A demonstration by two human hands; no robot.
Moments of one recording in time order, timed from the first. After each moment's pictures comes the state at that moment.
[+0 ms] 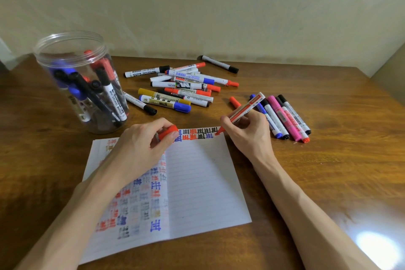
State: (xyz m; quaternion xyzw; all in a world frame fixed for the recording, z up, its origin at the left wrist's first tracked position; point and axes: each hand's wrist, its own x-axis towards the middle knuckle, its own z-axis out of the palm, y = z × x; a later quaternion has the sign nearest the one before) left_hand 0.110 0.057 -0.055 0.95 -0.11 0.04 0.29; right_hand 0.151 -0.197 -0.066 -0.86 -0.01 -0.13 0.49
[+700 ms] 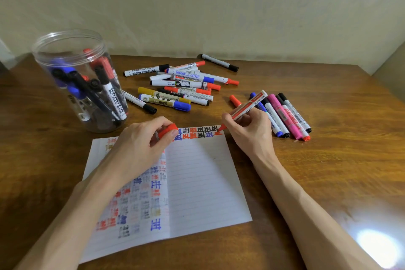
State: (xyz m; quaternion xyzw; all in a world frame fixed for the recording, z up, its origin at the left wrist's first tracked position) left_hand 0.109 0.057 -0.054 0.95 -0.10 0.04 0.30; right_hand 0.153 -0.198 -0.069 -0.85 0.00 -0.14 0.50
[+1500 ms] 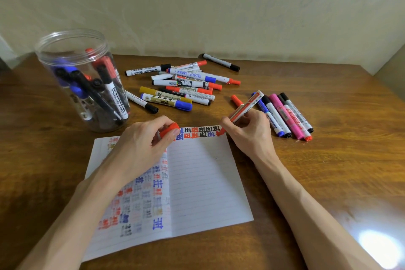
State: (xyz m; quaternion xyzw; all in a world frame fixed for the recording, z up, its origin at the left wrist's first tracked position) left_hand 0.108 0.056 -0.054 0.95 -0.11 0.05 0.30; right_hand 0.153 -0.197 -0.067 -0.87 -0.01 -0.10 0.48
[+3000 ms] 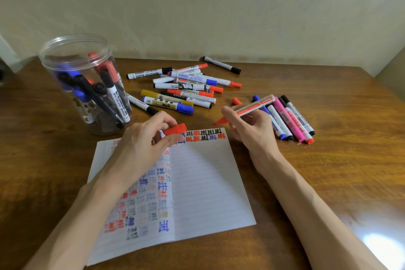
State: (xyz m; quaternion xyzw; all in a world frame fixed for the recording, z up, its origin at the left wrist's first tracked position) left_hand 0.107 0.056 -0.051 0.93 -0.11 0.08 0.35; right_hand 0.140 -0.187 -0.044 -0.75 0.05 -0.02 0.66
